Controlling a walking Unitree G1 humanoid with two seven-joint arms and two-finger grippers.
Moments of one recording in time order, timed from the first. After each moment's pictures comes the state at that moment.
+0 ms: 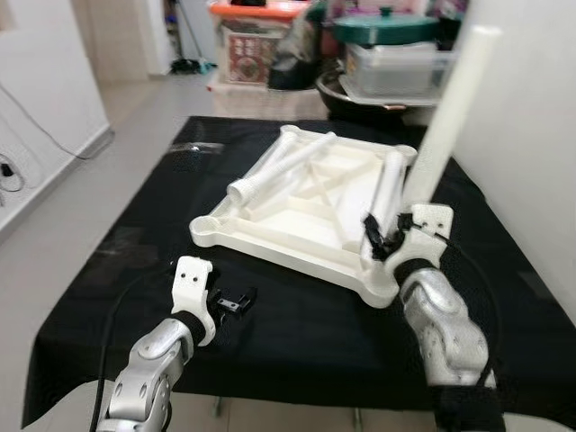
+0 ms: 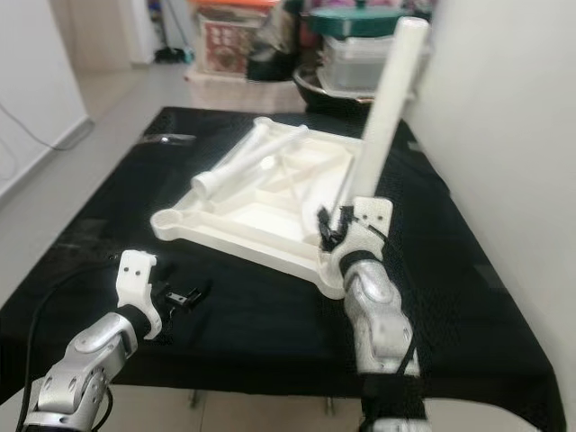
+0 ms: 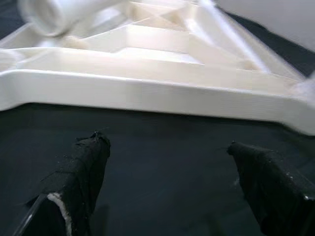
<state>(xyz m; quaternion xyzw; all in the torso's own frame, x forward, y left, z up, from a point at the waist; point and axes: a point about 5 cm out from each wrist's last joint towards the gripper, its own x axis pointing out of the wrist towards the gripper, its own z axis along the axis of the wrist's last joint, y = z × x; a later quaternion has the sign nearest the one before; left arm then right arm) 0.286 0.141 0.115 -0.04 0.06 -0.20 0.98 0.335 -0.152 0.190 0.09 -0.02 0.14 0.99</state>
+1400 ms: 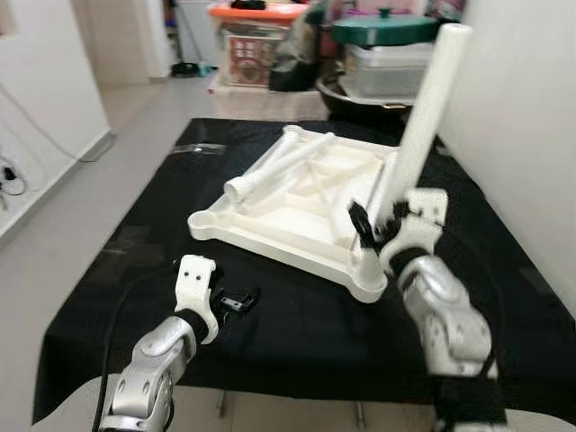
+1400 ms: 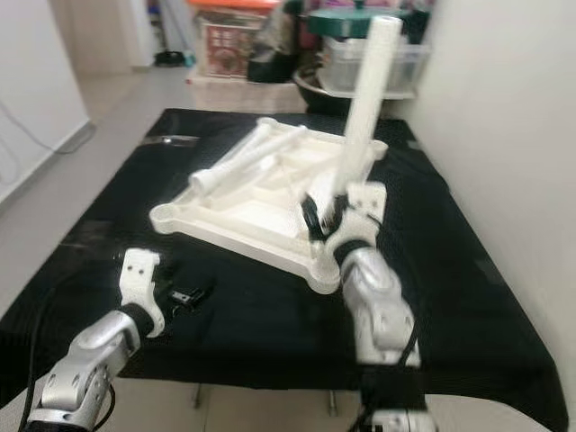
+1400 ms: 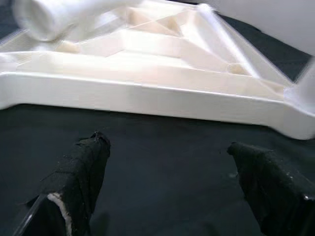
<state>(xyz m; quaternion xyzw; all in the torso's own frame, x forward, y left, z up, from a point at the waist) 0.287 0.140 0.115 -0.04 0.06 -0.20 0.98 0.339 -0.150 0.222 0.06 -0.06 0.21 0.97</state>
